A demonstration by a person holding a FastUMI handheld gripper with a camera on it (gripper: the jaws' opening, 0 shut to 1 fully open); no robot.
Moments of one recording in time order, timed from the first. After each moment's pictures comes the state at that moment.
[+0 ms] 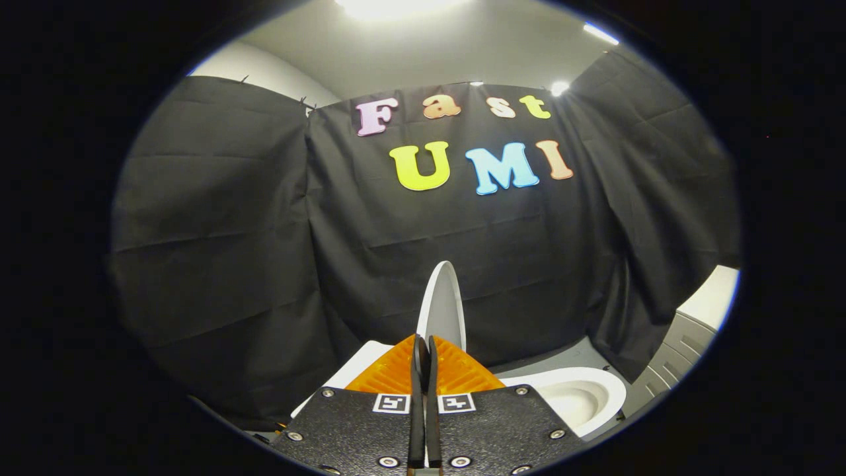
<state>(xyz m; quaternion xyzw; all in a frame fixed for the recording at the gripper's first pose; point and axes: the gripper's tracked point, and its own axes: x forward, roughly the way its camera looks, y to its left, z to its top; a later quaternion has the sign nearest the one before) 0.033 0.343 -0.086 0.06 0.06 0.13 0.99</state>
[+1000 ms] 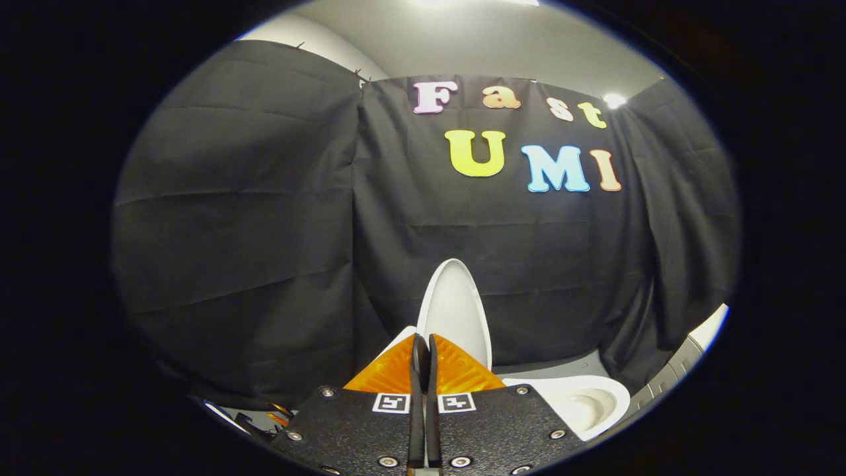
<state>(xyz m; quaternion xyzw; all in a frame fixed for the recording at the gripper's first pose) 0.034 0.452 -0.103 -0.02 0.09 0.20 0.98</state>
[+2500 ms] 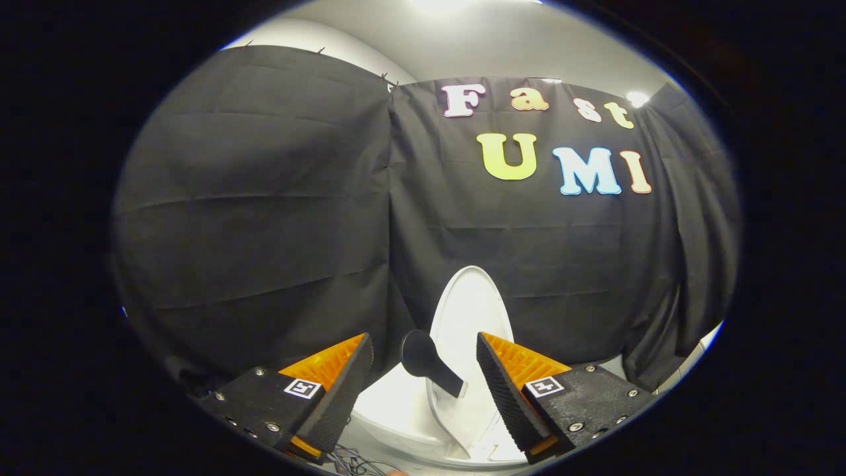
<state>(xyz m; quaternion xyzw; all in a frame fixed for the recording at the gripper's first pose) -0.028 0.448 -0.081 0.00 0.07 0.29 0.95</state>
